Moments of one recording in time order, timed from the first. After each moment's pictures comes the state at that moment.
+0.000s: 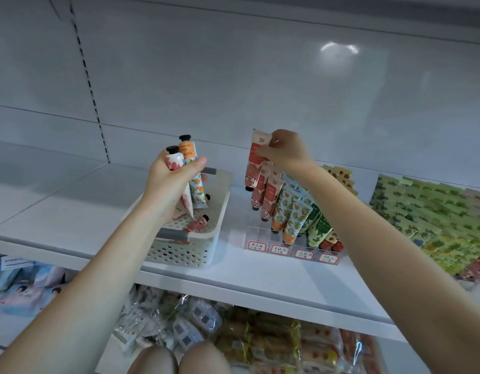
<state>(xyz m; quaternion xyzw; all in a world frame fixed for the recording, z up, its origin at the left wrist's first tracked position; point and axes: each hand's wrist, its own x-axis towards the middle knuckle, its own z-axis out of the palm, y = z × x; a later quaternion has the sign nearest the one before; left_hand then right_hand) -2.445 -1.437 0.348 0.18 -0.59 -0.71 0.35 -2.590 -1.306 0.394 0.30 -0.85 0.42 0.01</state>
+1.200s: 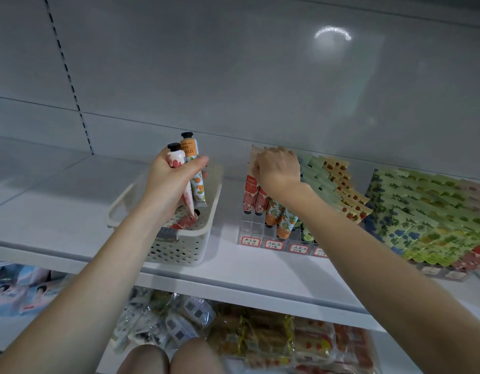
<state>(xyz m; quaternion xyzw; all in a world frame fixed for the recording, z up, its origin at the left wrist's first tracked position) -2.467 -1.437 0.331 0.18 -0.60 -0.70 0.33 -2.595 -1.314 0.347 0.32 -0.93 0.00 0.19</state>
